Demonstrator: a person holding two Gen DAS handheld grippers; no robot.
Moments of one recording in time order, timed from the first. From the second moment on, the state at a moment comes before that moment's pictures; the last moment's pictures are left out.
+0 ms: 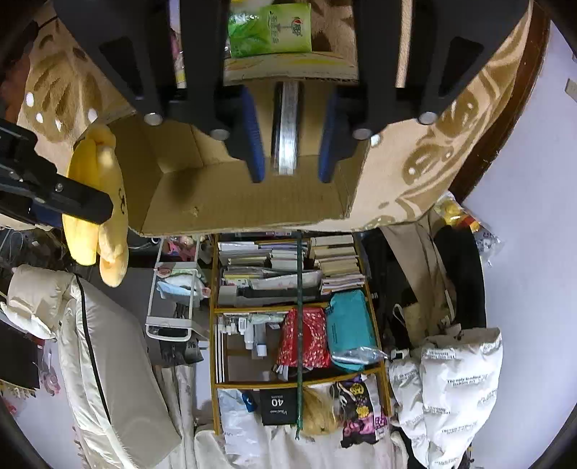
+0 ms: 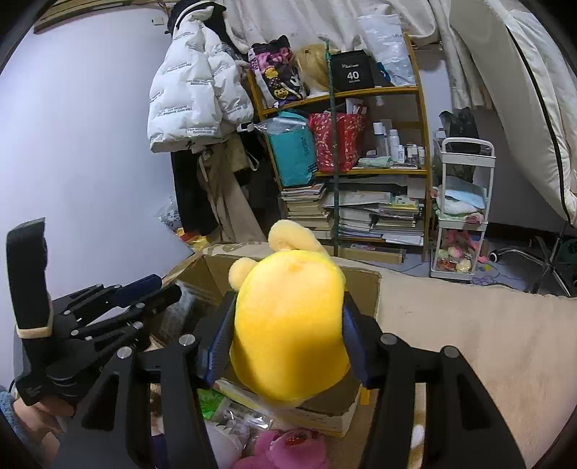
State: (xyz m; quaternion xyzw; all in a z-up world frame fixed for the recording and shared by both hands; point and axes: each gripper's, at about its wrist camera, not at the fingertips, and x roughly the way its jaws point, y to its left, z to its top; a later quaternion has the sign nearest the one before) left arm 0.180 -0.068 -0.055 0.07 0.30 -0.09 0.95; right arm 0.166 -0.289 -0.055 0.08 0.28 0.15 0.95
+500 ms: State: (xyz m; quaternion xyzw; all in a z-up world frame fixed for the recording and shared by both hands) left arm 0.165 -0.055 -0.045 0.06 0.29 -0.04 0.95; right arm 0.159 -0.291 -0.052 0.10 0.28 0.15 0.94
